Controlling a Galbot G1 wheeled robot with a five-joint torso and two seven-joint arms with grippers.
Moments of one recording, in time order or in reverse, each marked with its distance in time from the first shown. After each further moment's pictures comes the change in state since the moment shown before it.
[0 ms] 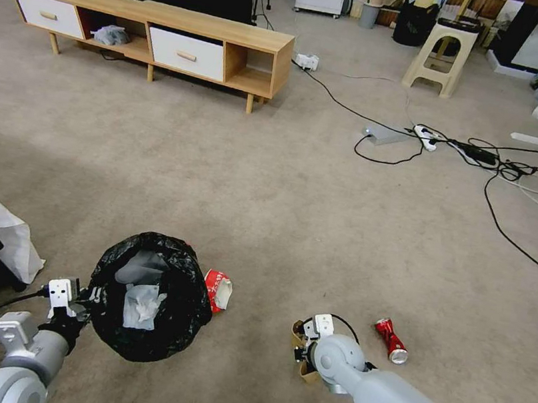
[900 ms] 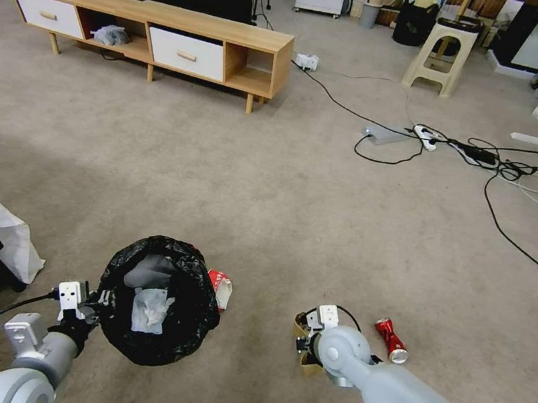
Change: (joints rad) left arm 0.001 -0.004 0.032 -0.004 -0.005 0.020 -0.005; right arm 0.027 -0.073 0.009 0.159 0.094 0.005 0.082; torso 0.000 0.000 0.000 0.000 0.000
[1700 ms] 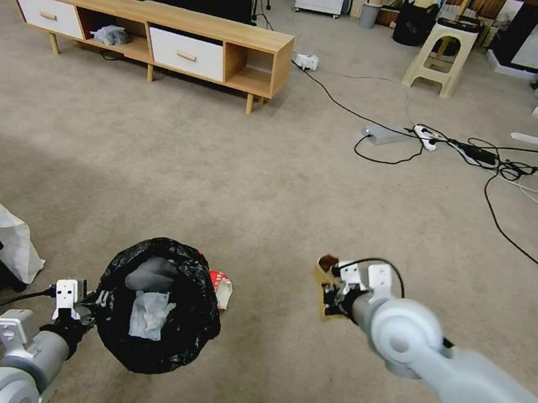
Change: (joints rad) left arm 0.079 0.104 -0.001 -0.091 -0.083 0.054 -0.019; right arm -0.028 -0.298 0.299 0.539 0.009 0.048 -0.032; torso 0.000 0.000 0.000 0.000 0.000
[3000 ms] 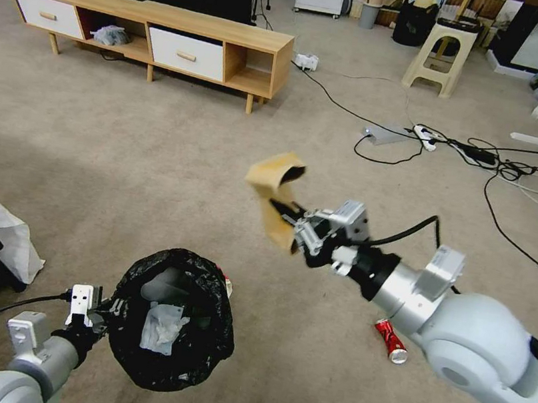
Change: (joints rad) left arm 0.012 0.011 0.031 -0.043 0.005 0.051 0.017; right arm 0.091 -0.066 -0.053 0.140 -0.507 0.513 -0.735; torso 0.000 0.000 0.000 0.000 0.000
